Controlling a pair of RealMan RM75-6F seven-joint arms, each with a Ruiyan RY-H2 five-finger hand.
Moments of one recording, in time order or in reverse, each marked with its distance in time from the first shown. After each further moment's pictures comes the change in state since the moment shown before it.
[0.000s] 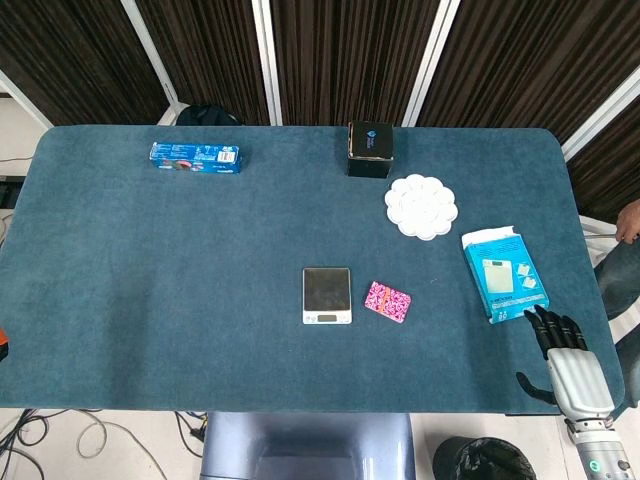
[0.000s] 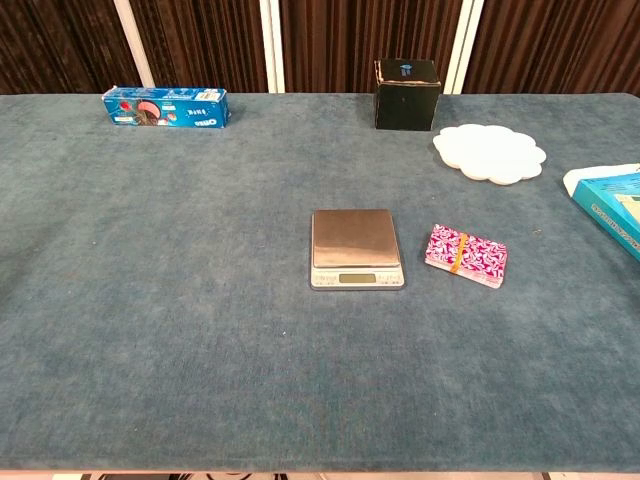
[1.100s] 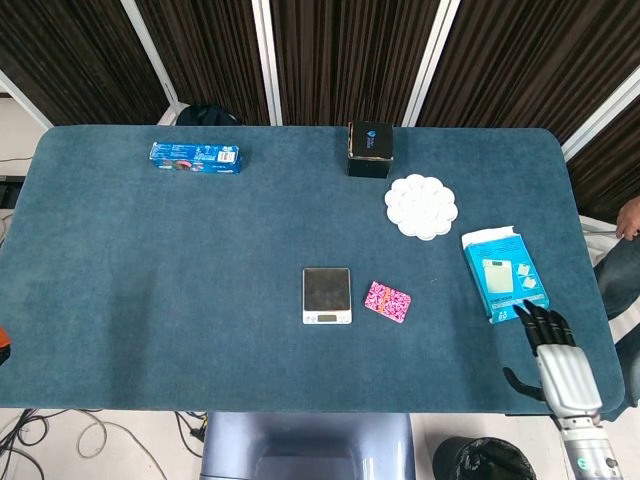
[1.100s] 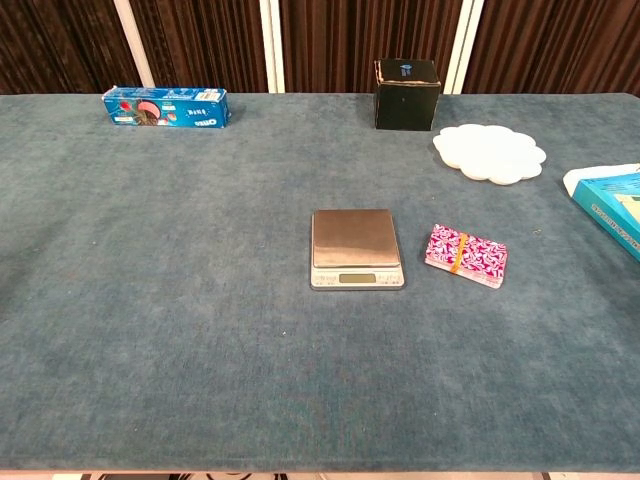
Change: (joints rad) left arm -0.001 0.000 0.011 0.000 0.017 -0.002 0.009; right arm 0.005 -0.020 0.044 -0.064 -0.028 0.002 -0.016
